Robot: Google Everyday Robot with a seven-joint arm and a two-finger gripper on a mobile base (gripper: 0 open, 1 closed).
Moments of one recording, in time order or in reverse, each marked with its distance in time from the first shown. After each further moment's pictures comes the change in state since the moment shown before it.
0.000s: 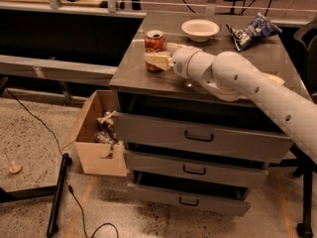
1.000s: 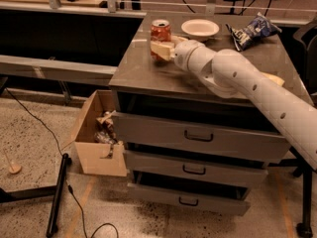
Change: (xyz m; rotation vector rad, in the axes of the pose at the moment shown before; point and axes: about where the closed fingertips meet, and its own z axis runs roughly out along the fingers) arm -0.021 -0.027 0.013 0.071 -0.086 0.028
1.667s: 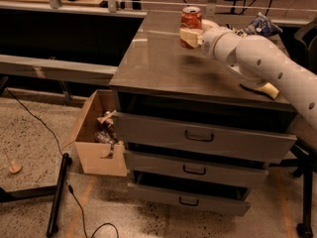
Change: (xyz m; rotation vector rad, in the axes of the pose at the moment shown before) arm -0.032 -0.089 -0.048 0.211 0.036 -0.051
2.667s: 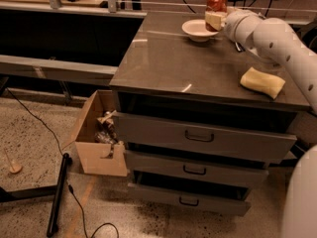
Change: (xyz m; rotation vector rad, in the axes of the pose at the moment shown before) arm -0.029 -0.117 0.010 0.170 -0.030 -0.053
